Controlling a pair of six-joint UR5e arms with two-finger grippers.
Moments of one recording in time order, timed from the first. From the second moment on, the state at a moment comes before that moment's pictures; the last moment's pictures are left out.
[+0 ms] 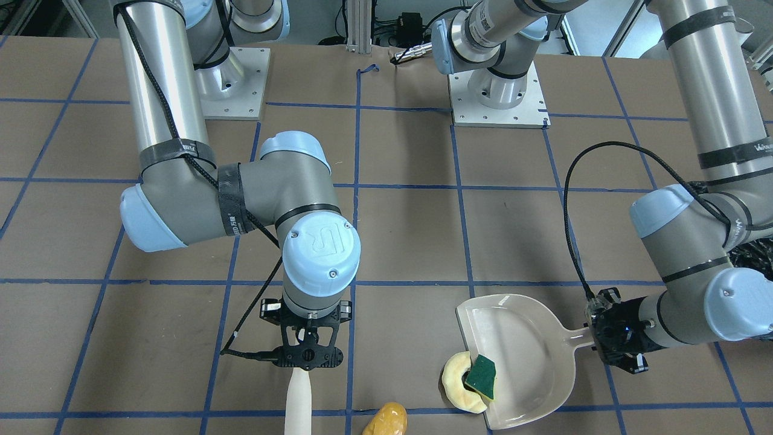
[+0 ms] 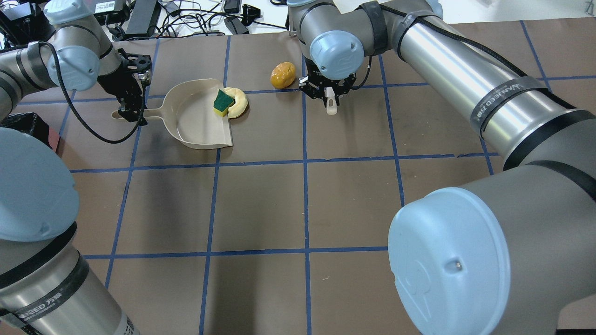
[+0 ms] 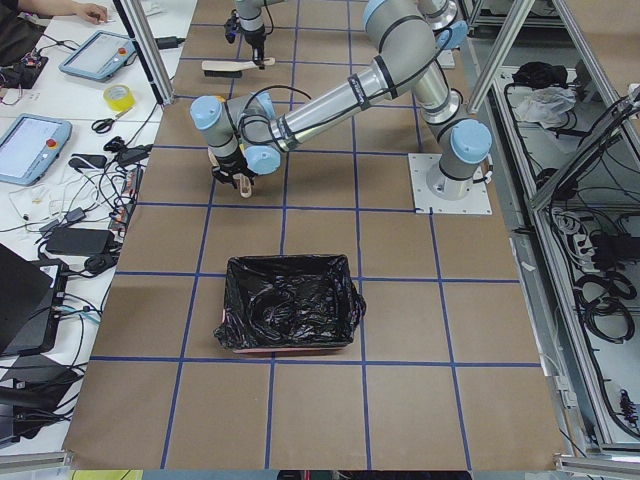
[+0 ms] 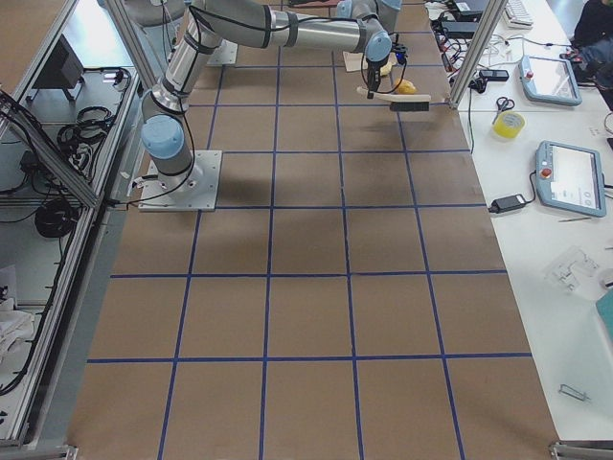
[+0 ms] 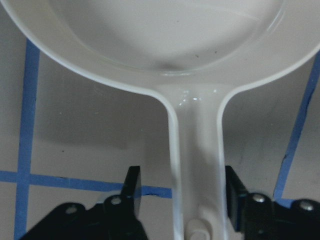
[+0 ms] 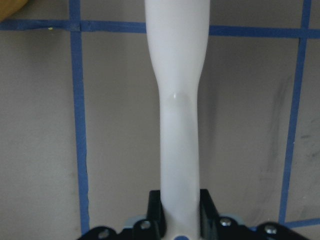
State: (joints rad) left arm -1.29 -2.20 -1.38 -1.27 1.58 1.65; right arm 1.86 -0.88 1.17 -1.78 -1.74 0.25
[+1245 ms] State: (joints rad) left arm -1.34 -2.19 -1.38 -1.27 1.60 1.64; right arm 1.90 -0.77 1.06 -1.82 -1.82 -0.02
